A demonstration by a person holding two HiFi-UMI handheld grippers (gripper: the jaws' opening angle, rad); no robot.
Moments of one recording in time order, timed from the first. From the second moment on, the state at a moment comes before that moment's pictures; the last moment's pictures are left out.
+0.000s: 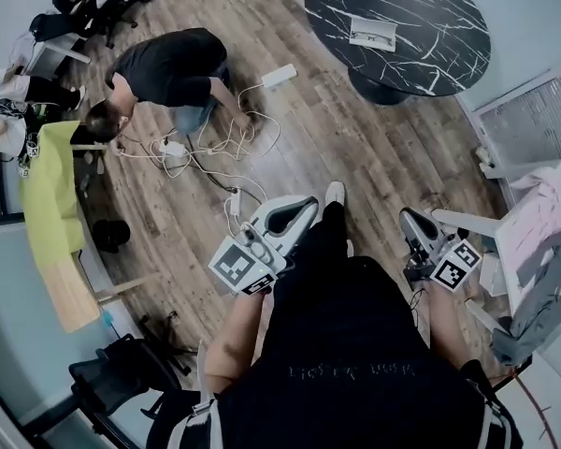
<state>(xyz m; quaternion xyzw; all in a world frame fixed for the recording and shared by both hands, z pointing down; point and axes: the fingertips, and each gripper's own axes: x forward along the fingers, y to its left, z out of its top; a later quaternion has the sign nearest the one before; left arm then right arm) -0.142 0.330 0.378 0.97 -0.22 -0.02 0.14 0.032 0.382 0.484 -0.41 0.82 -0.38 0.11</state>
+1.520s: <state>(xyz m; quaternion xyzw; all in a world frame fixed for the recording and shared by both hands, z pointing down) -0.108 0.123 0.399 0.97 -0.20 -0.01 0.15 0.054 0.140 0.469 -0.40 0.84 -0.36 0.10</state>
